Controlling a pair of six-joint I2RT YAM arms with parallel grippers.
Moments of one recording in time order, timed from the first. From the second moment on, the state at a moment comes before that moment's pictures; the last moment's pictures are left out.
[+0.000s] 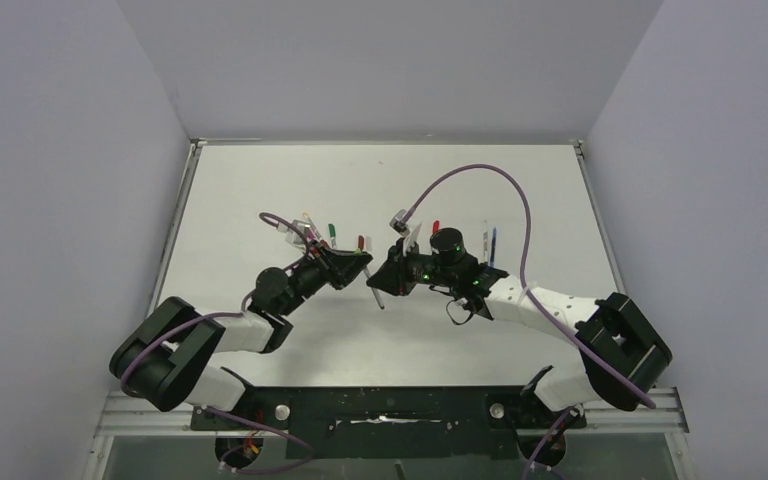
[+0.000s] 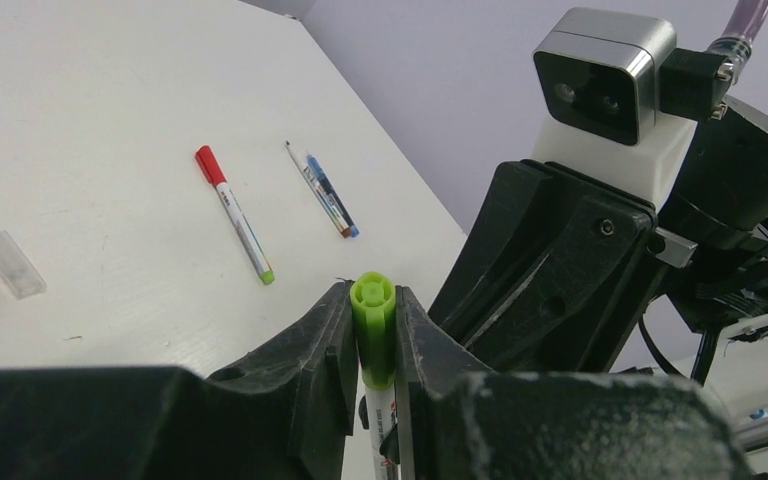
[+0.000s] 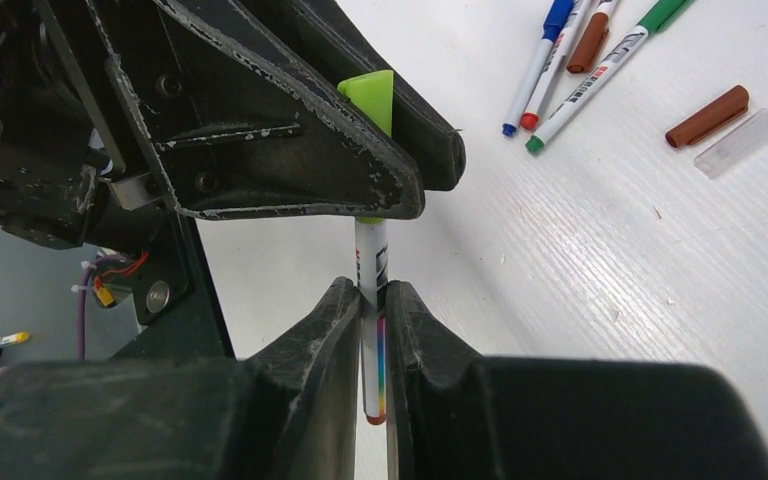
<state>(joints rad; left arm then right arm) -0.57 1.41 0.27 1.30 0.27 -0.83 0.74 1.40 0.72 0.32 -0.47 0.32</state>
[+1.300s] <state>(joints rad) -0.57 1.50 0.29 1.37 0.35 -0.88 0.74 1.44 0.74 0.30 -0.43 0.30</state>
